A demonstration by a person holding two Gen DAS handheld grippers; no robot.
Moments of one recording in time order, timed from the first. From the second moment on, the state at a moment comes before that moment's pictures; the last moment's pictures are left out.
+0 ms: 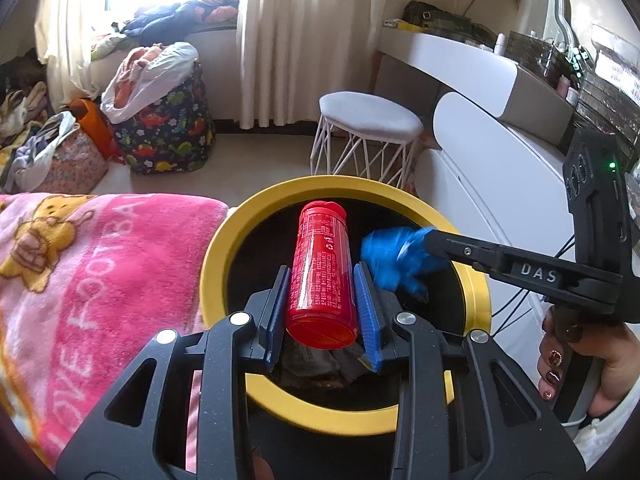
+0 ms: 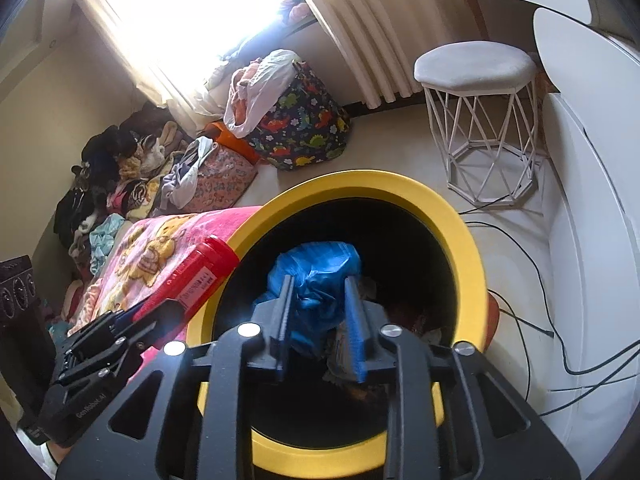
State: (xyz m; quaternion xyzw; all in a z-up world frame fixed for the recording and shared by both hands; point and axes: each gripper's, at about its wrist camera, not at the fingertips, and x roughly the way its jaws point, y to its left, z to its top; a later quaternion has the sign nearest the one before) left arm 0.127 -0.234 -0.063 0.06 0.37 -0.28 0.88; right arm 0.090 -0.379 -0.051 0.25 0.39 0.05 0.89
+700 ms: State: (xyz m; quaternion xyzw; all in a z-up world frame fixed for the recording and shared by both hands) left arm 0.120 -0.230 -0.066 0.05 0.38 -0.26 0.89; right arm 0.066 -0.379 -0.031 0.22 0.36 0.03 0.90
